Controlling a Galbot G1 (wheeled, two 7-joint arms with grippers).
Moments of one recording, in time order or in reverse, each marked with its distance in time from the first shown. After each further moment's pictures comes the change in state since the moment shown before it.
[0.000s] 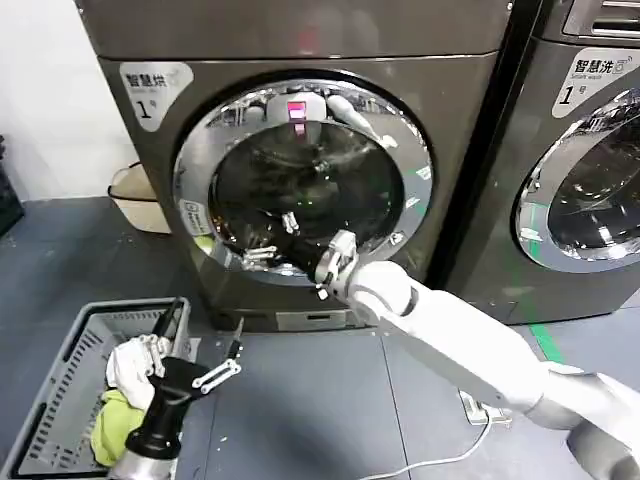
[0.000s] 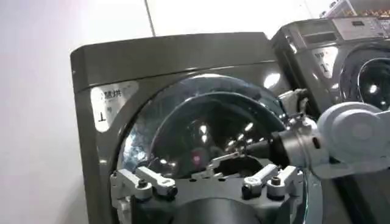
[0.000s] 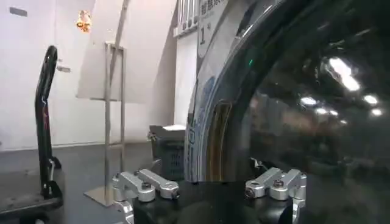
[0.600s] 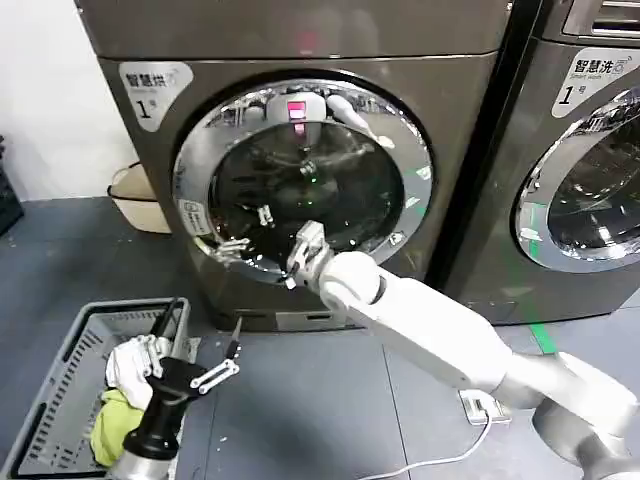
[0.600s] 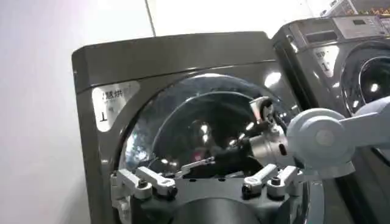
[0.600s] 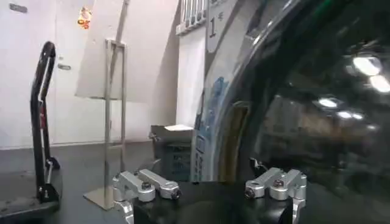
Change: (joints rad) left arm 0.001 0.000 -0.008 -0.002 -0.002 0.000 0.000; right arm 0.060 0.125 -0.053 -0.090 -0.002 -0.010 0.023
